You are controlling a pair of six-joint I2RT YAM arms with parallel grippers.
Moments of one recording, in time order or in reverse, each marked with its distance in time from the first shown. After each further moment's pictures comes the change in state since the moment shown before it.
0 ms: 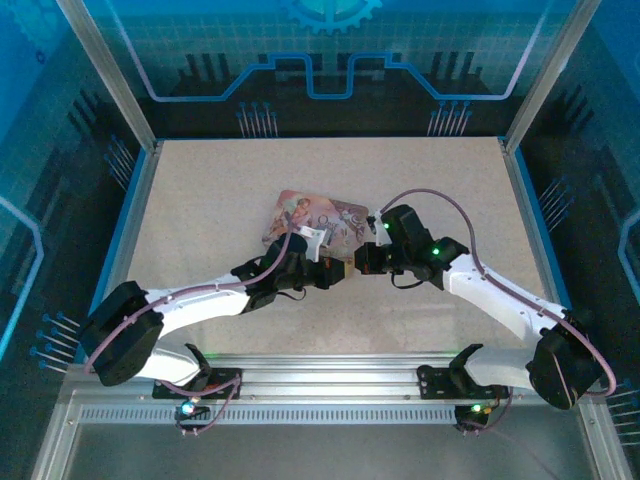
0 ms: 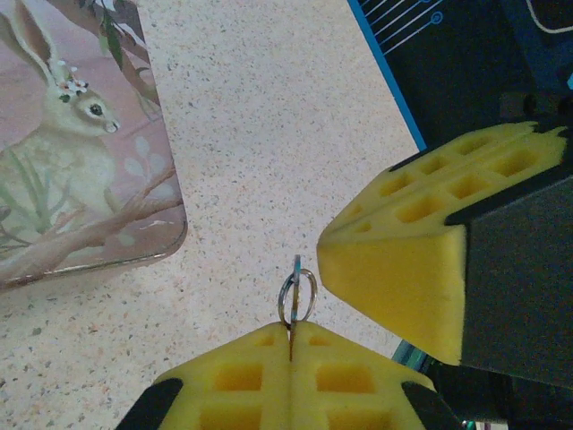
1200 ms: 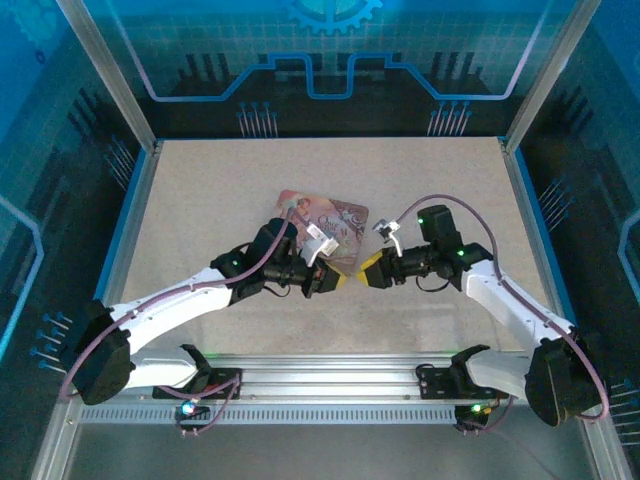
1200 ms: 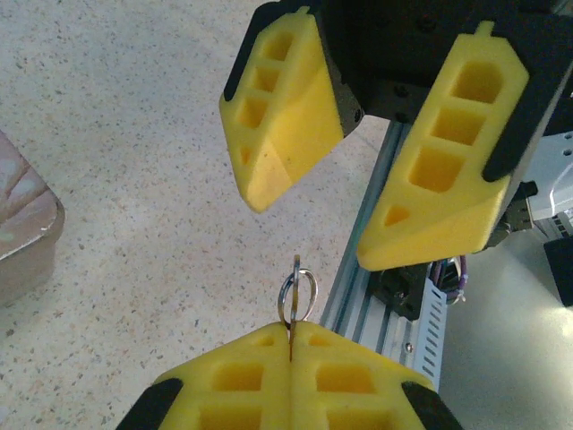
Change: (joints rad) left arm 0.053 -0.125 0.129 -0.366 0.314 0.439; right arm -0.245 -0.069 -0.125 0.045 -0.730 -0.582
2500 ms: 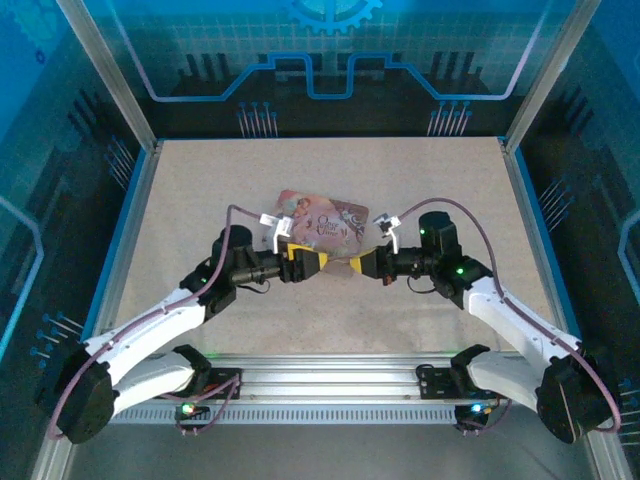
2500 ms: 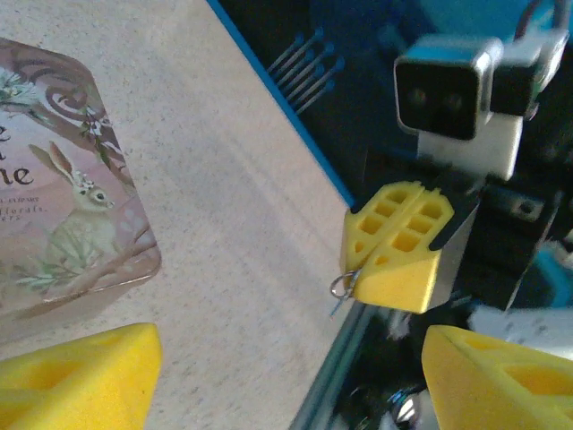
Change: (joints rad) left arm 0.164 -0.233 -0.262 0.382 -0.066 -0.446; right arm 0.080 -0.118 -0.130 0.409 0.193 0.430
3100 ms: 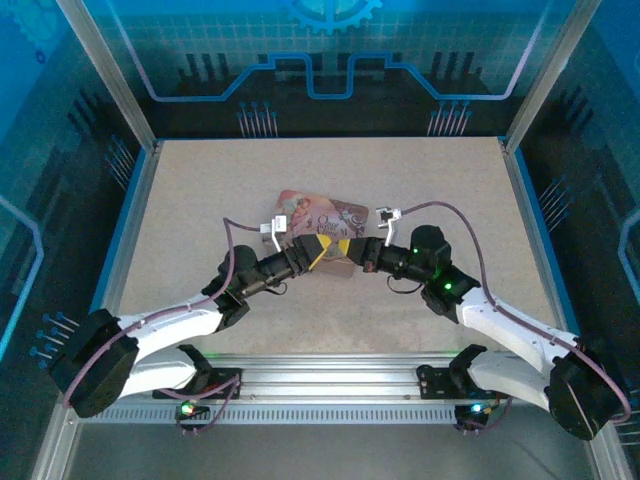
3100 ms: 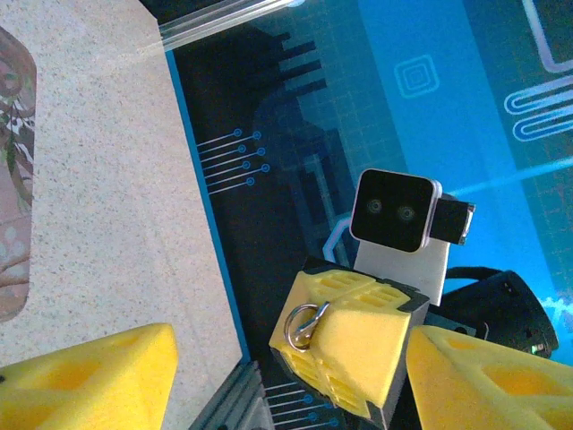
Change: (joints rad) left arm -0.111 0.165 -0.127 0.570 -0.221 -0.538; right arm 0.181 0.000 -0.068 0.359 0.377 0.448
